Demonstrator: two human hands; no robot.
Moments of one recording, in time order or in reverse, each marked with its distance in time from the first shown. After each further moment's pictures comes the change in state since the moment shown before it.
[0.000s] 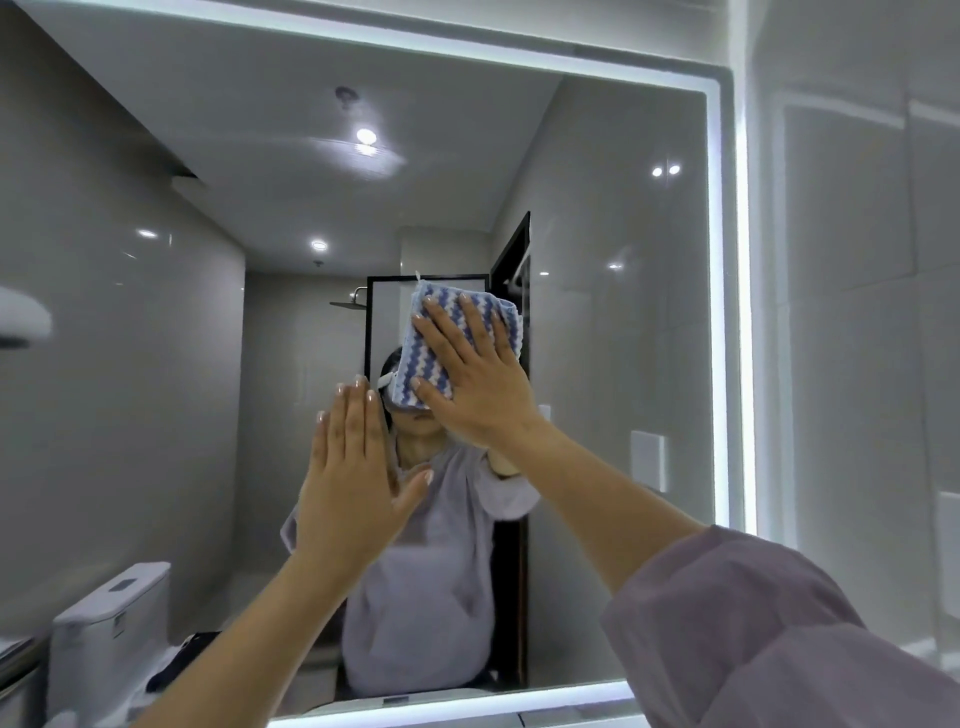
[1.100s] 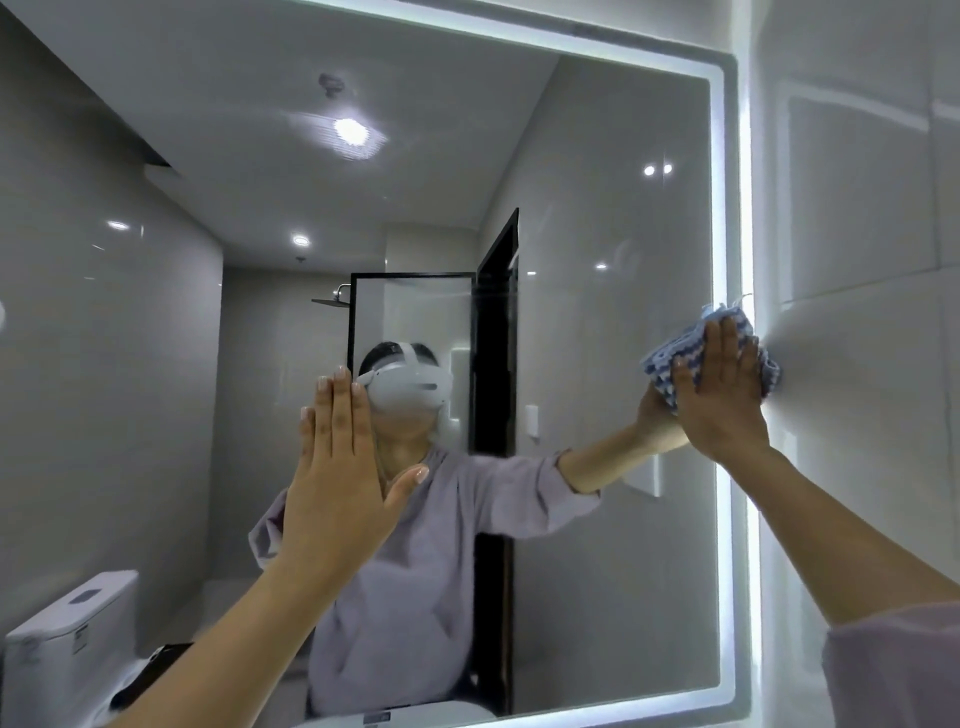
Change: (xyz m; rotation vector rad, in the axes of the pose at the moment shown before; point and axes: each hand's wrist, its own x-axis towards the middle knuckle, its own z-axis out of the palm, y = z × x) left_hand 0.012 0.005 0.011 -0.165 0.025 0.011; right_hand -0.107 0.200 -0.006 0.058 0.082 0.752
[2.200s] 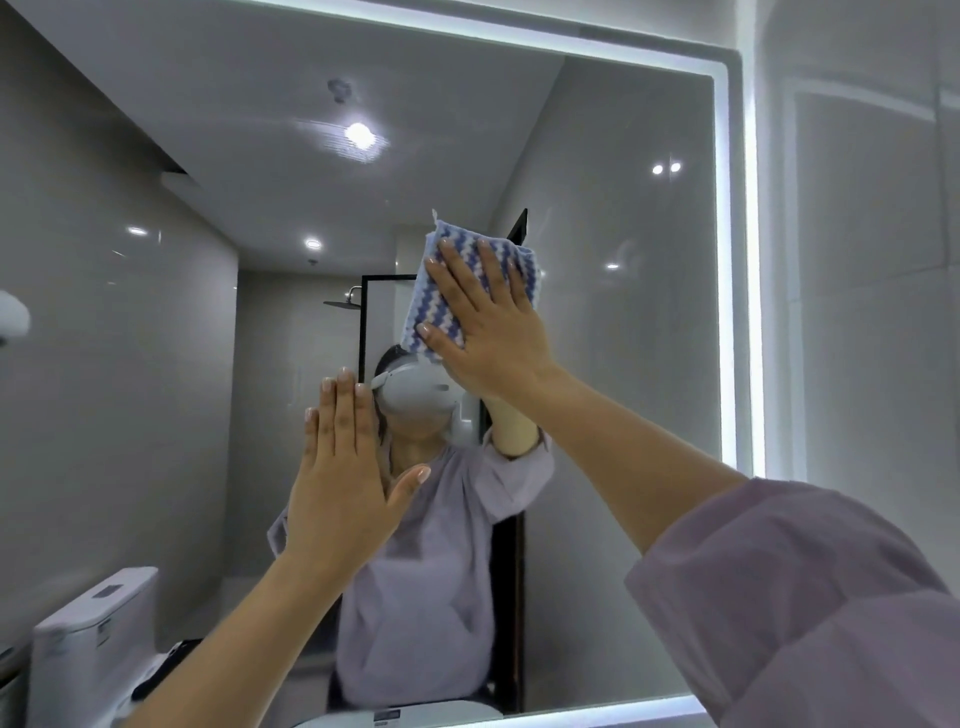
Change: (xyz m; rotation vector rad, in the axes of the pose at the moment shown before) left_hand 0.000 -0.002 0.001 0.037 -0.014 -0.014; right_hand -0.009 -0.217 0.013 -0.102 0.001 -0.737
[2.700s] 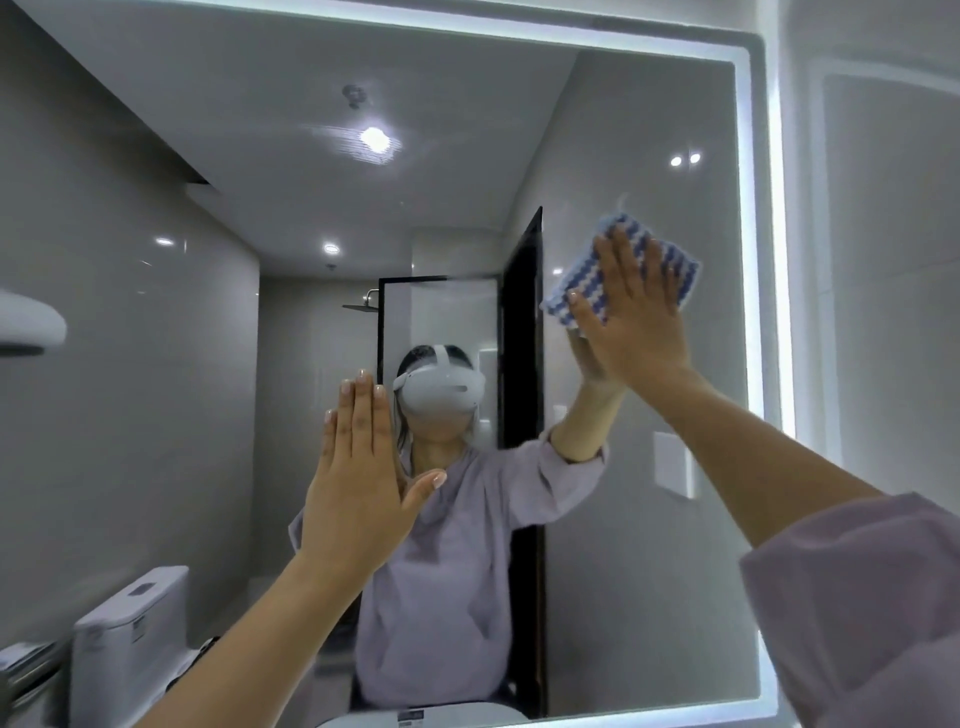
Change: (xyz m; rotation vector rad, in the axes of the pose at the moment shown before) left_hand -0.001 -0.004 -0.005 0.051 -0.041 0.016; right_hand -0.036 0.104 0.003 0.020 0.060 0.388
